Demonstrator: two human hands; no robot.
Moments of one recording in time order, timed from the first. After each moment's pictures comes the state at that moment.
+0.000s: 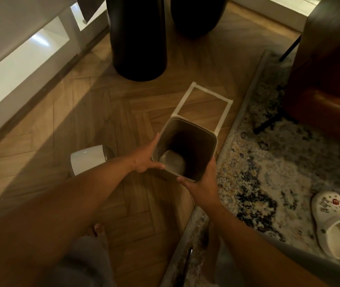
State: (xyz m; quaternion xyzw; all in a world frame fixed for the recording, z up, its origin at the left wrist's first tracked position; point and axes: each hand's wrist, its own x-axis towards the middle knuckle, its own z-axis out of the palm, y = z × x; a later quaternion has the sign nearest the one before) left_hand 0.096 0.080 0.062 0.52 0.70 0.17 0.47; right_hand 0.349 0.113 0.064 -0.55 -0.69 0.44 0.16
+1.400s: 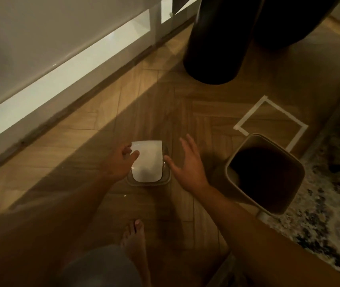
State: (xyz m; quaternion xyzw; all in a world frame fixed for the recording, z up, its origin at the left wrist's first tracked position) left_hand -0.063 -0.114 0.013 0.15 0.86 0.38 0.31; right_hand 0.113 0.047 0.061 -0.35 -0.85 0.40 0.05
